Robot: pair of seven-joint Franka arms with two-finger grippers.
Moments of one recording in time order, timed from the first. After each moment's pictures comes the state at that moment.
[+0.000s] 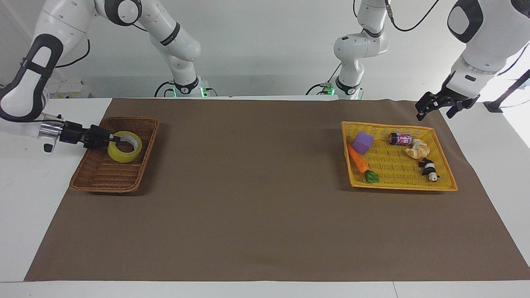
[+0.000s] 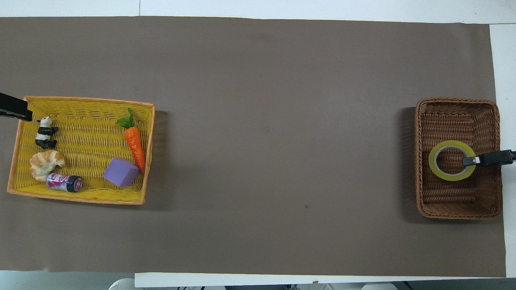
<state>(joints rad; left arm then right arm) 0.06 -0.04 -0.10 -1.66 0.05 1.57 0.02 -0.59 0.39 -0.11 -1.85 0.59 1.47 -0.90</state>
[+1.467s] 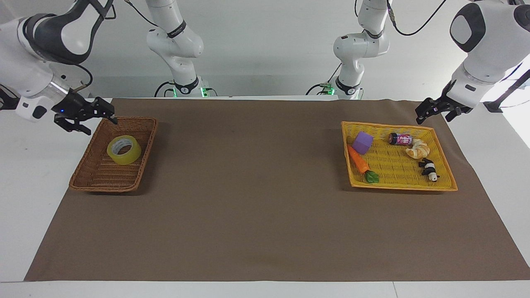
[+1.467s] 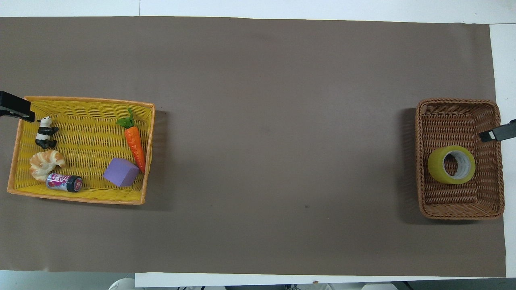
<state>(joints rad) 0.02 0.00 -0.04 -1.63 0.05 1.54 0.02 -0.21 0.03 -0.09 -1.70 0.10 1.56 -0.58</state>
